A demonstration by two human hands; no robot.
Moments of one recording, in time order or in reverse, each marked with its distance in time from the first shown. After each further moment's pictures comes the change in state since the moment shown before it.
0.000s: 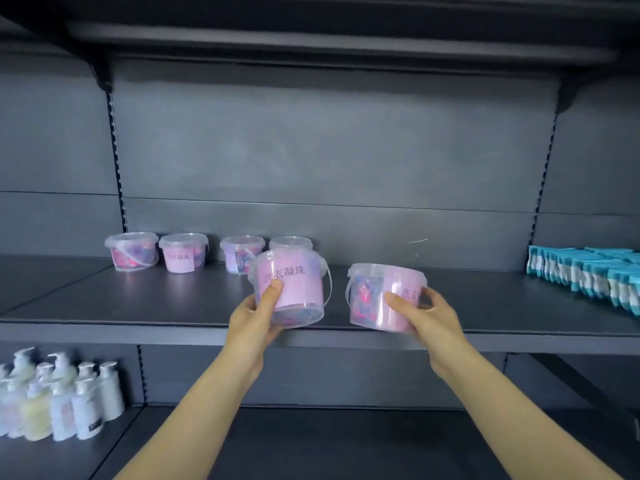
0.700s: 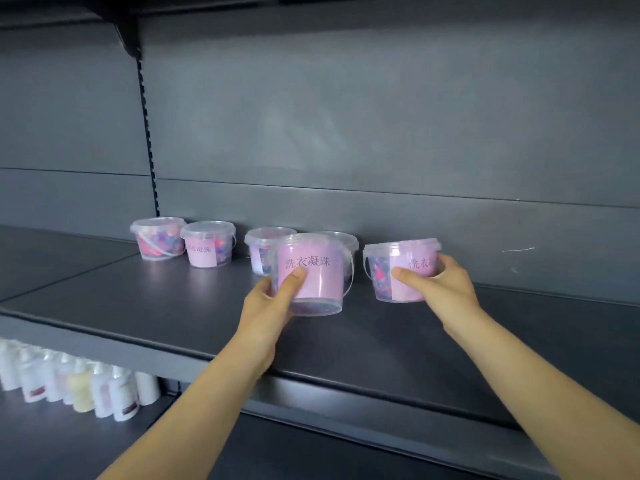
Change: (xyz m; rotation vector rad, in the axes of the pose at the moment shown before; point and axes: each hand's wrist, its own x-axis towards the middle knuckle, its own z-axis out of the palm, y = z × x) left_hand 0.131 -0.032 0.013 0.153 0.192 0.081; right_hand 0.210 0.044 0.079 -0.236 -0.110 -0.168
